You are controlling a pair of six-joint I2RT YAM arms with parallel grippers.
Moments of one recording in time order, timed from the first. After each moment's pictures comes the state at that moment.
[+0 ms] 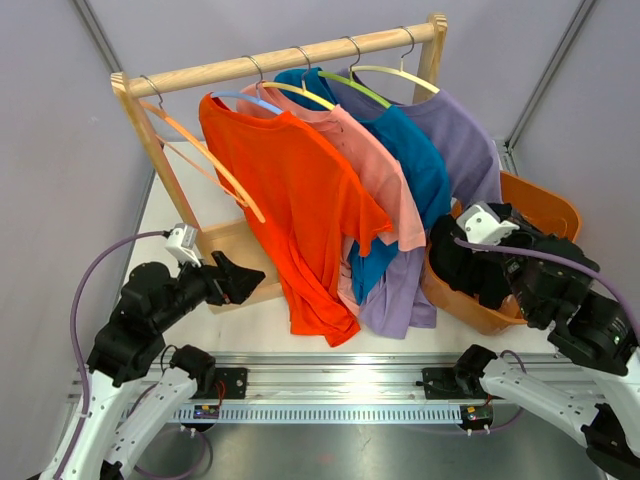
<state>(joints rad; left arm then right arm) -0.43 0.41 0.82 -0.72 0.21 -0.60 0.78 0.66 1.31 -0.77 0.71 -0.92</state>
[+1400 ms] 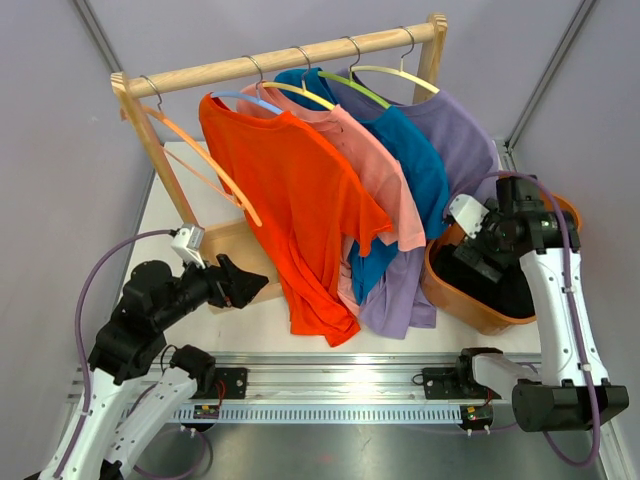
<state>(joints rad) -0.43 0.43 0.82 -0.72 0.28 -0.55 0.03 1.11 1.29 -1.29 0.07 -0.95</state>
